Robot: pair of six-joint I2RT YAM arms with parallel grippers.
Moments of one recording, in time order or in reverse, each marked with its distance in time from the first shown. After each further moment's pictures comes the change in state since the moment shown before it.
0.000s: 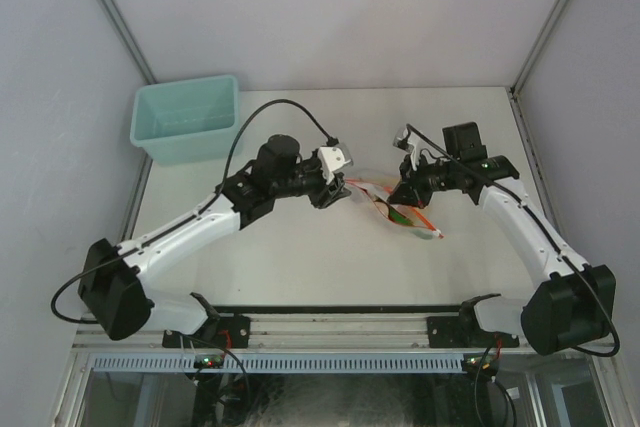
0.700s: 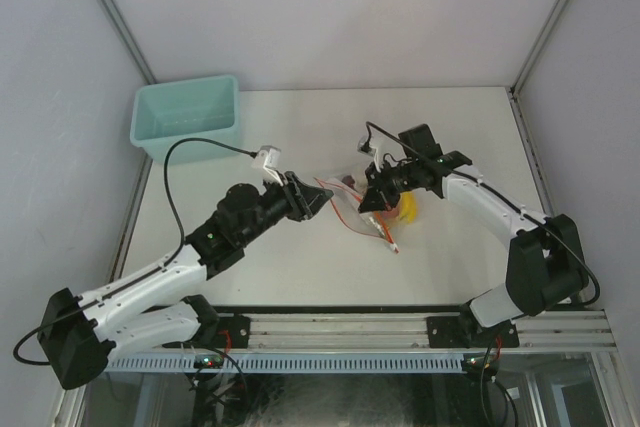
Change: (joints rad) left arm -0.077 -0.324 -0.408 0.352 -0.402 -1.011; right arm 0.193 0.220 0.014 0.162 0.054 0.195
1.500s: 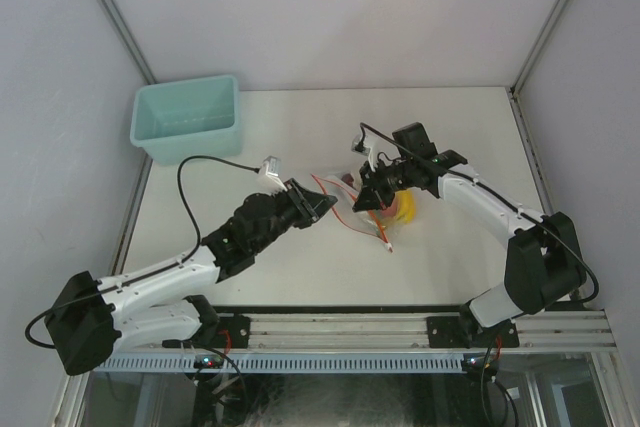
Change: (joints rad) left arm -0.040 0.066 -0.080 0.079 -0.111 -0.266; right arm 0.022 0.006 0.022 0.021 -0.003 -0.001
